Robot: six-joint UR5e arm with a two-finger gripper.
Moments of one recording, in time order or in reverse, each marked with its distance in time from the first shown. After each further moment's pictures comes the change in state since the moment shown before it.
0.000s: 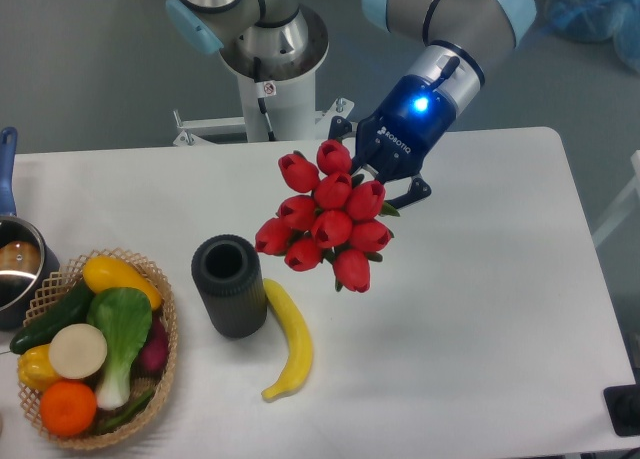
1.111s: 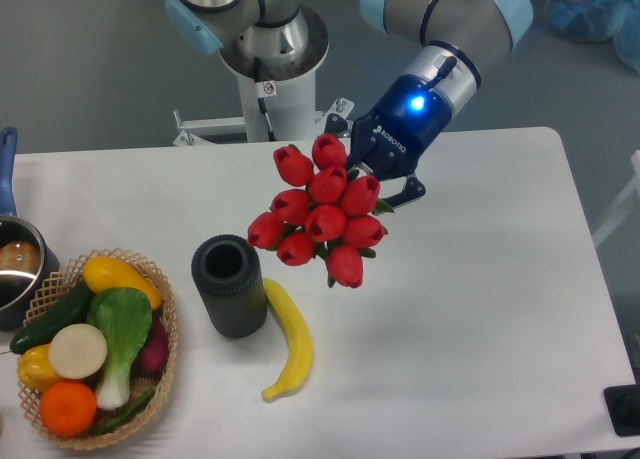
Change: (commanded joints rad) arm -0.018 -0.002 0.005 0.006 -0.051 0.002
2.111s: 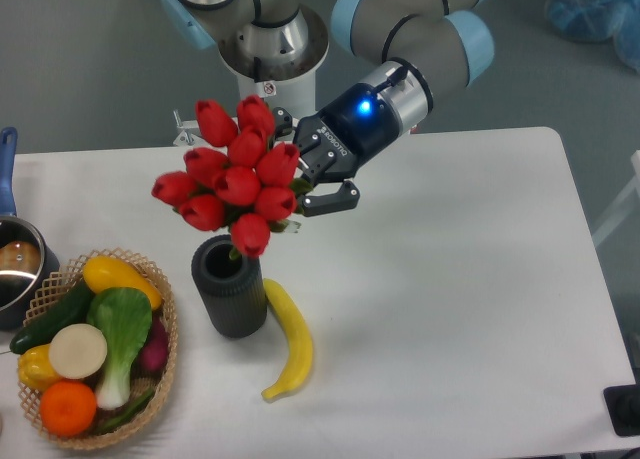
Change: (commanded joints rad) arm -0.089 -0.023 -0.123 0.072 -0.278 0.179
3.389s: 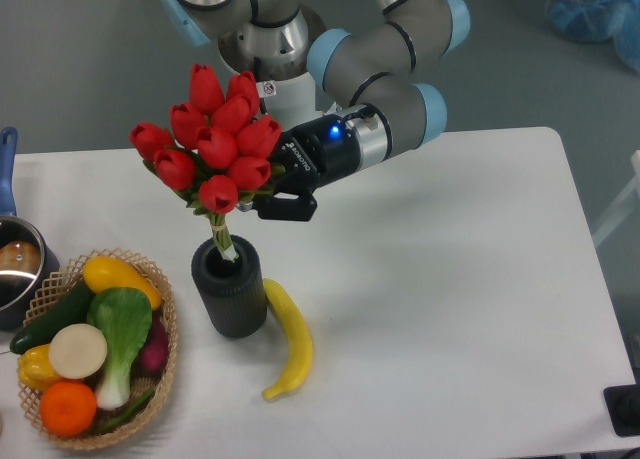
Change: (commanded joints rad) arm -0.064 -0.080 -0.042 -0.003 -0.244 0.160
